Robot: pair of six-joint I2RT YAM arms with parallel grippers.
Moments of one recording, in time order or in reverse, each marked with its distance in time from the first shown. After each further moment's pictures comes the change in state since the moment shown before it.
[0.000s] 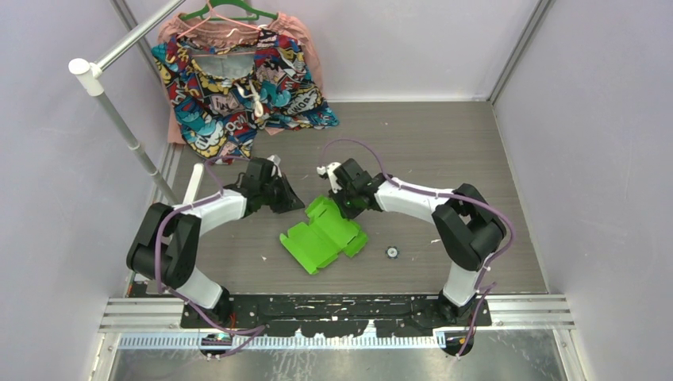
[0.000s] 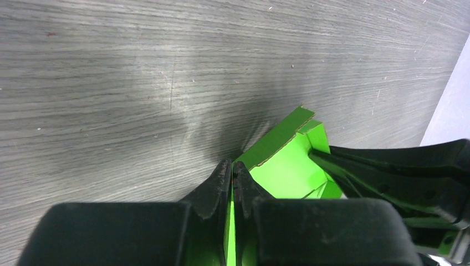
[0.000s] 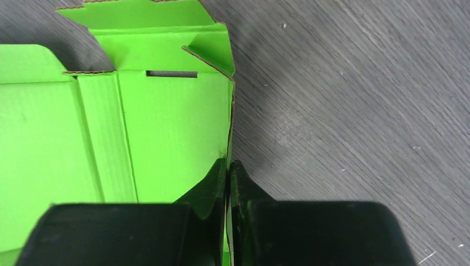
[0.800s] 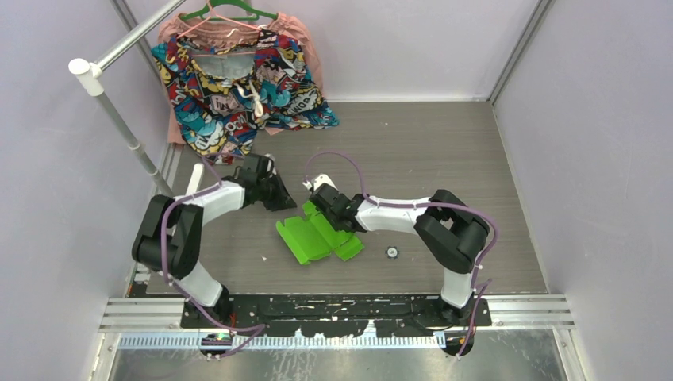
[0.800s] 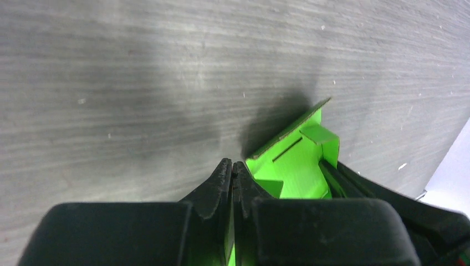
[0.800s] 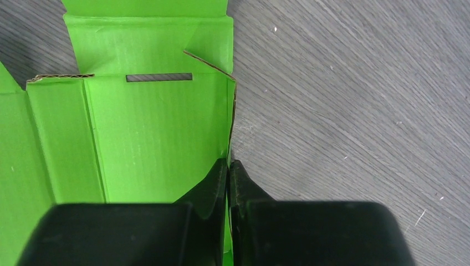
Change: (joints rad) left arm 0.061 0.027 0.052 -0.127 -0.011 0.062; right arm 0.217 0.066 -0.018 0.080 0.466 0.149
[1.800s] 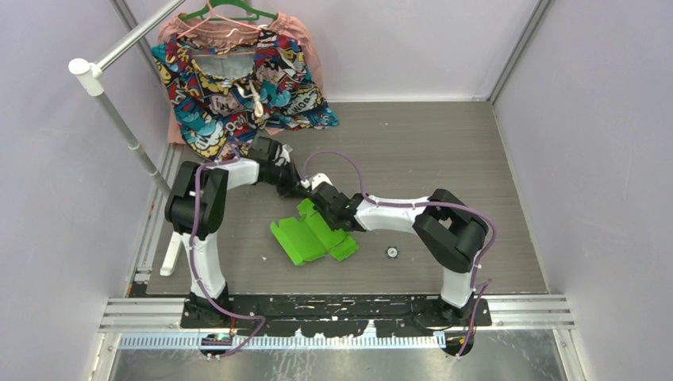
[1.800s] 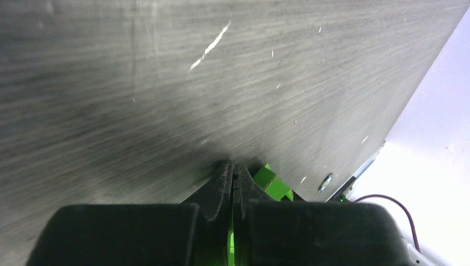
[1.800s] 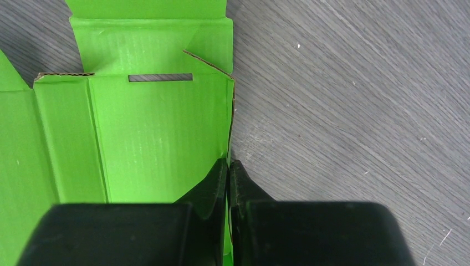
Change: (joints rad) left arm 0.034 0.417 0.364 -0.064 0.286 0.073; right arm 0.001 0.010 0.001 0.048 -0.057 0.018
